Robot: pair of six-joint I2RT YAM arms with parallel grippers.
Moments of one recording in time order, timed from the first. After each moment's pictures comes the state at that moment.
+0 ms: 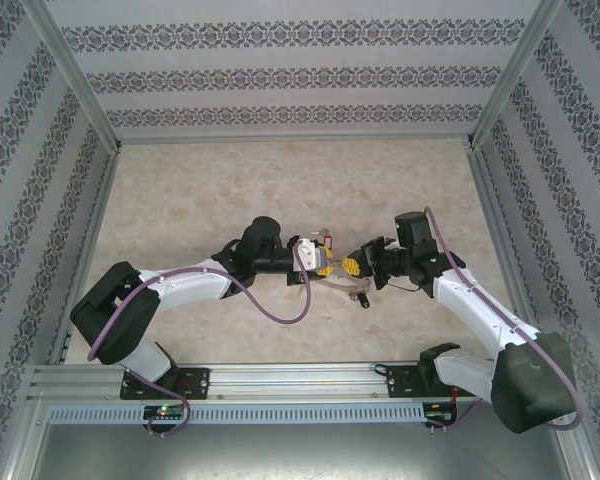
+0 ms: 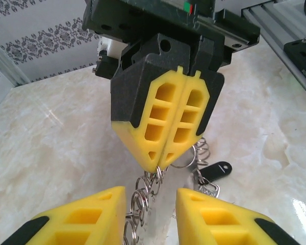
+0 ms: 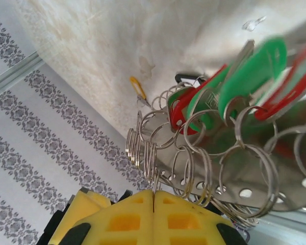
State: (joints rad) left arm -0.74 1.56 0.79 0.38 0.58 0.57; right arm 0.29 1.12 0.65 -0.36 -0.73 1.59
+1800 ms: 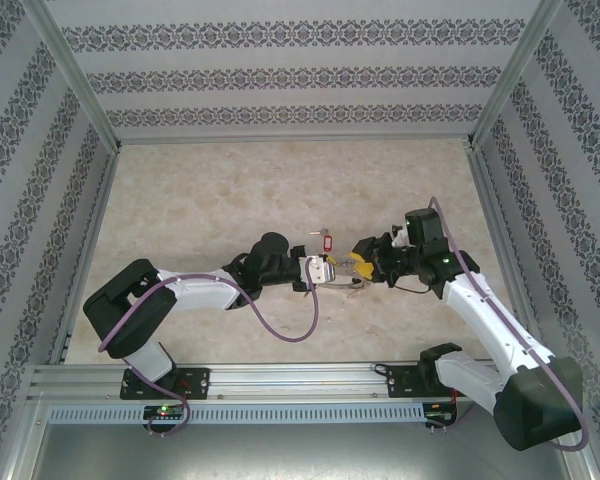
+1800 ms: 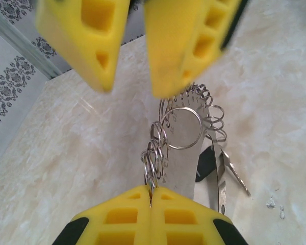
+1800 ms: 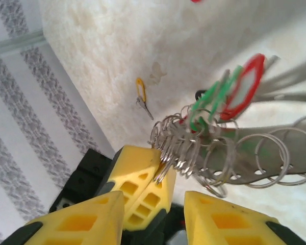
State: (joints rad) left arm -0.82 1.63 0.73 0.55 0.35 0.67; right arm 0.25 1.02 0.74 -0.55 -0.67 1.16
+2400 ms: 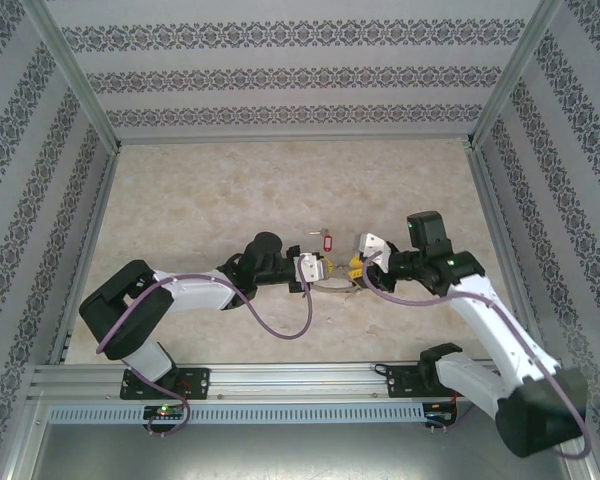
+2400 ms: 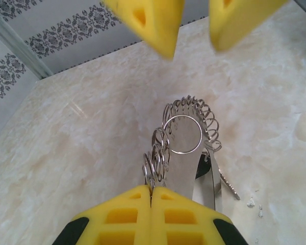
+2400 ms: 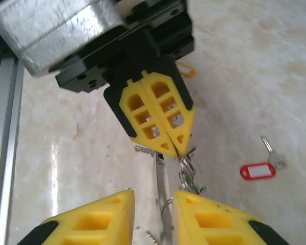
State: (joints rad) left arm -0.78 1.61 0.69 0.57 0.44 0.60; right arm 0.28 1.02 0.76 -0.67 -0.81 -0.85
